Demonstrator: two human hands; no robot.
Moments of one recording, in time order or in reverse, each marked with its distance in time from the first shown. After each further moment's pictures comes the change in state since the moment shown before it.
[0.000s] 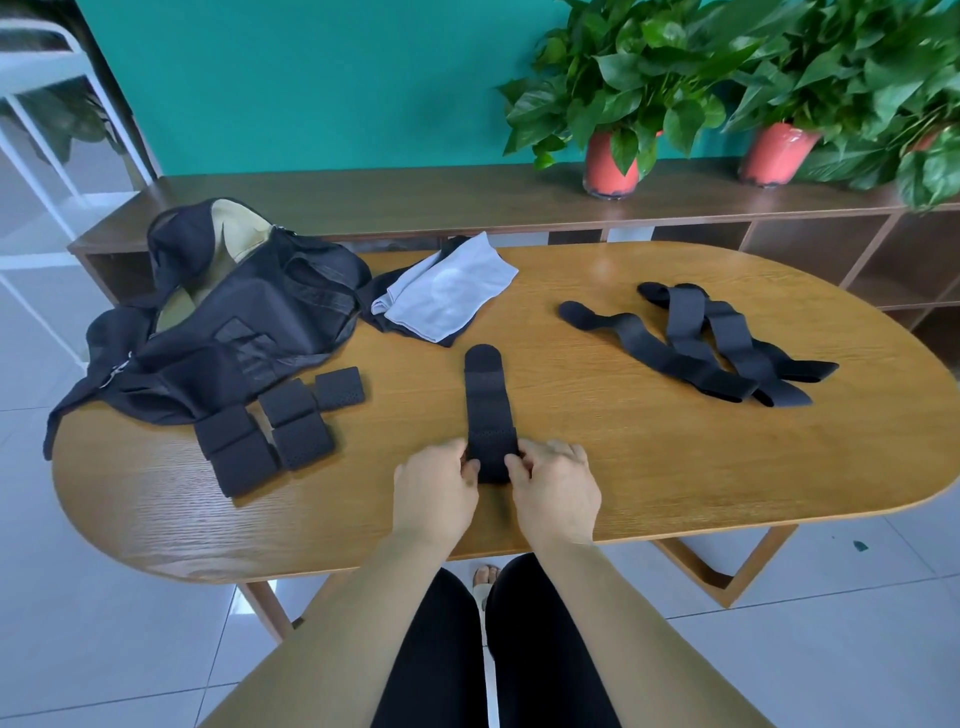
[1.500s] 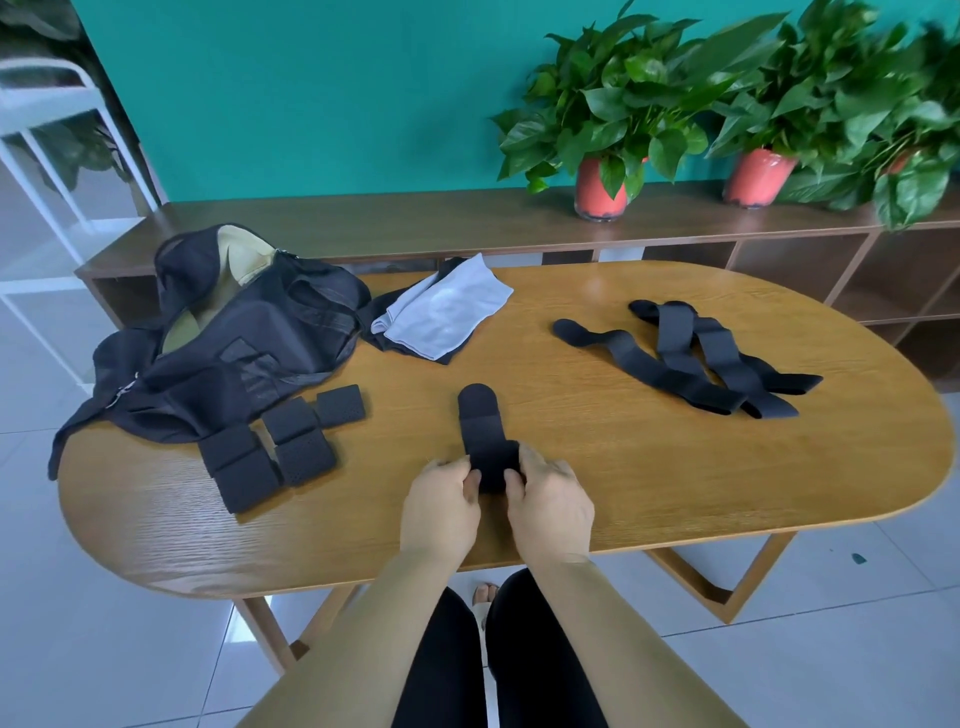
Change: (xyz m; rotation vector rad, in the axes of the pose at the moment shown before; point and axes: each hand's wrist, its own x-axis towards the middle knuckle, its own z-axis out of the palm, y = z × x) left_hand -0.009 0.006 0.000 -0.095 0.028 -0.020; right_hand -0.008 -0.005 -0.004 0.045 0.066 -0.070
